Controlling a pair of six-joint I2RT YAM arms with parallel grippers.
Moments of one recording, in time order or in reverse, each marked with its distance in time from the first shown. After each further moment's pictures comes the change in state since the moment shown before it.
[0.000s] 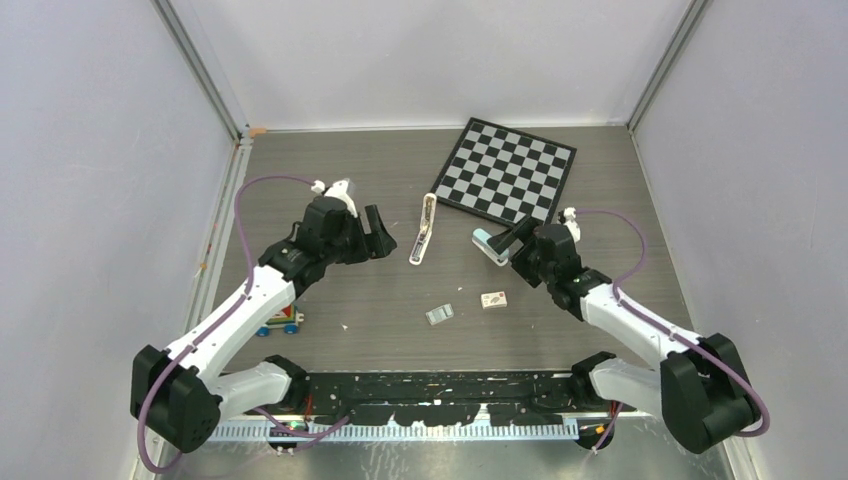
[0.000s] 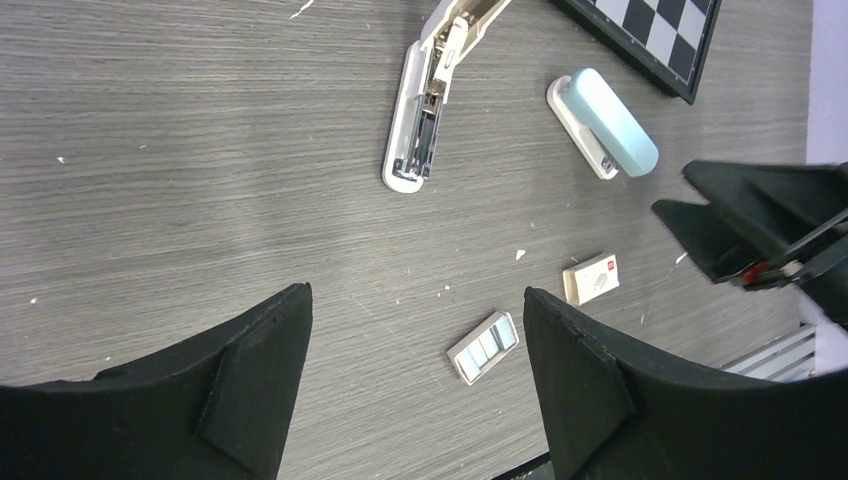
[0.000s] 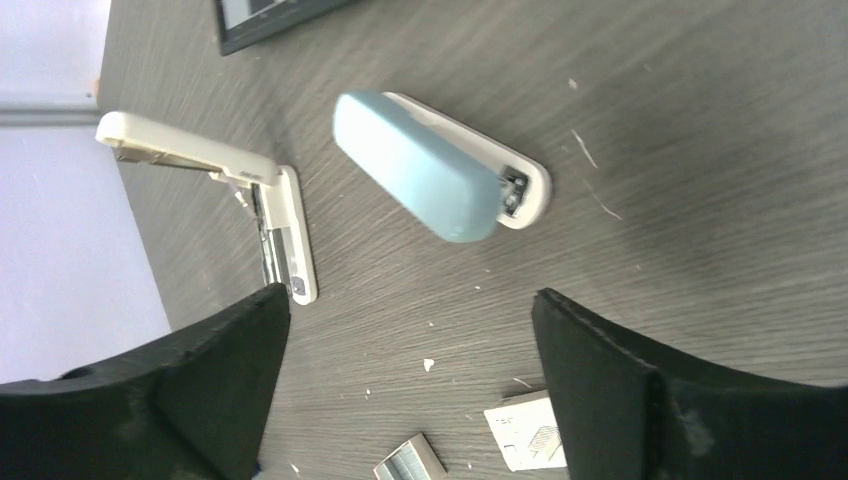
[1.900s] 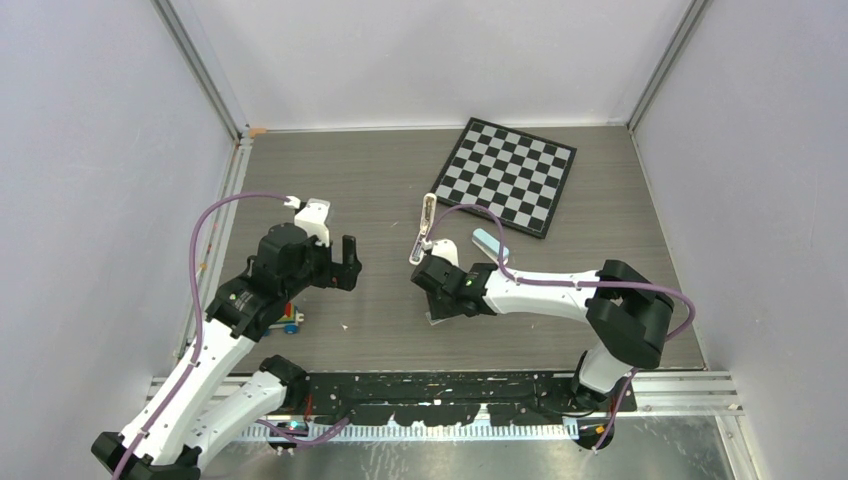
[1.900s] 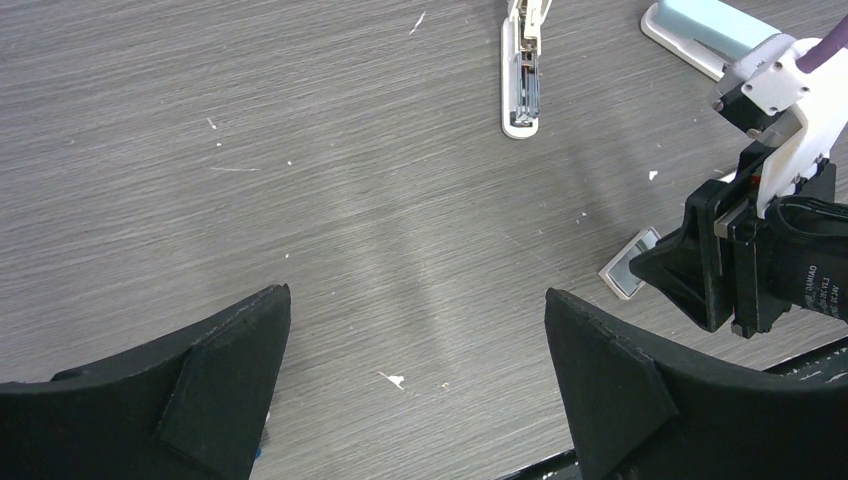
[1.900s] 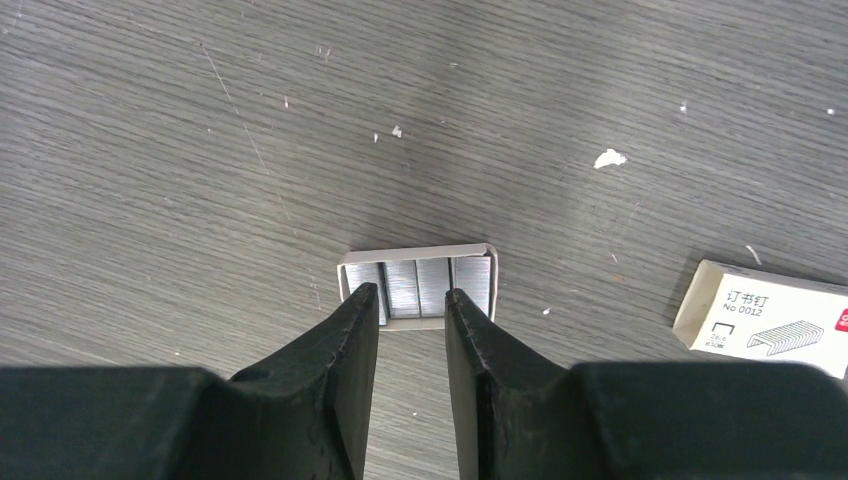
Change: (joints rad) left arm 0.000 -0.367 0.002 -0.299 -0.117 0.414; right arm 0.670 0.508 0.511 -0.484 0.215 -0.354
